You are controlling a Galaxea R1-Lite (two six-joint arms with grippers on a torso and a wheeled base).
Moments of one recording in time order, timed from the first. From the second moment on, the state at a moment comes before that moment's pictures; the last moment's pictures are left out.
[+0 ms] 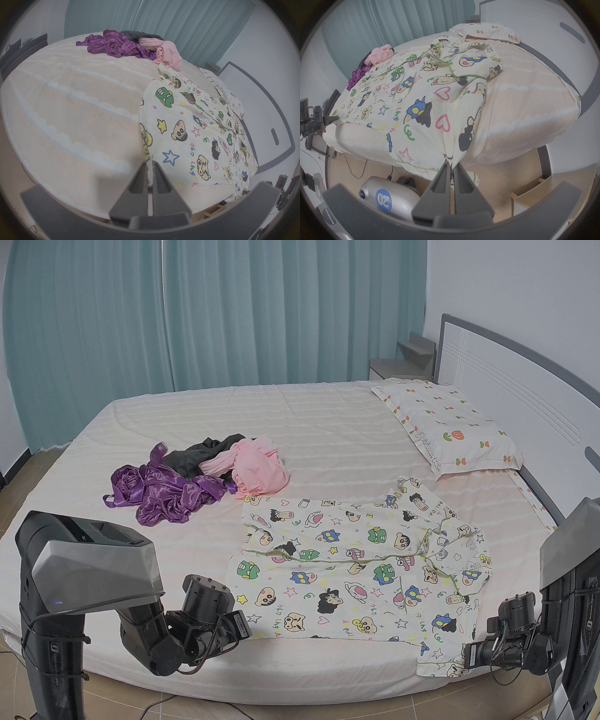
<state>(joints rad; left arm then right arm) -0.50 2.31 -0.55 -0.94 0.17 -0.74 0.11 2.35 -0.02 -1.37 -0.02 0.14</state>
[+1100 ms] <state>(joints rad) -0.54 2.23 -0.44 -0.78 0.15 -0.66 0.08 2.23 -0.02 -1.05 -0.06 0.02</state>
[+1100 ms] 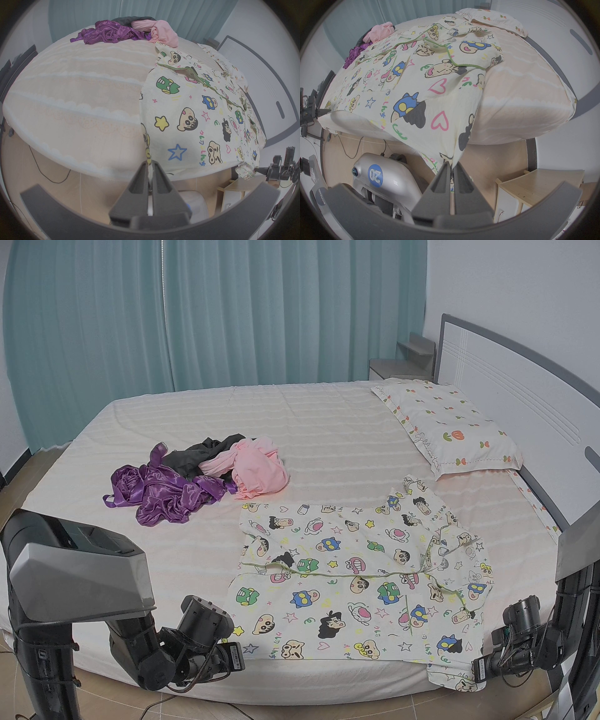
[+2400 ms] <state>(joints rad) -0.44 1.94 -0.44 -0.65 -0.11 -0.63 0.07 1.91 -0.02 -0.99 -0.05 0.04</state>
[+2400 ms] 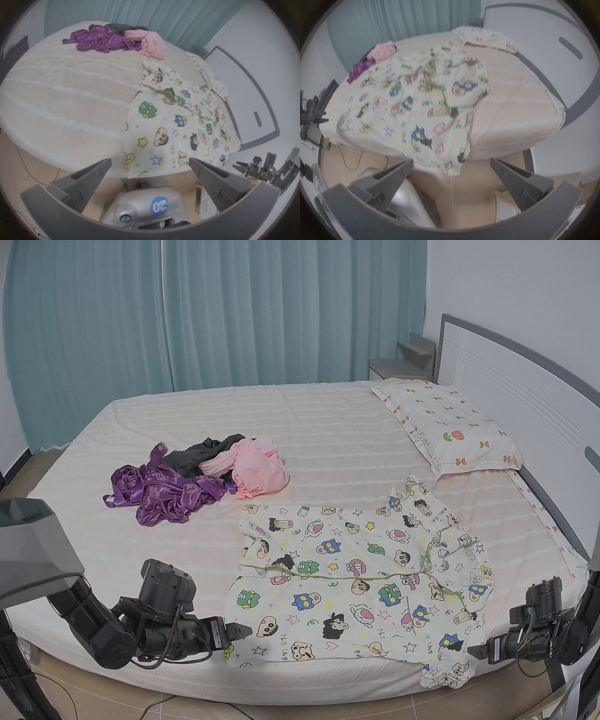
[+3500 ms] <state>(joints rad) -0.40 1.92 -0.49 -0.77 -0.18 -0.82 0.09 1.71 -0.06 -1.00 -0.04 0.20</state>
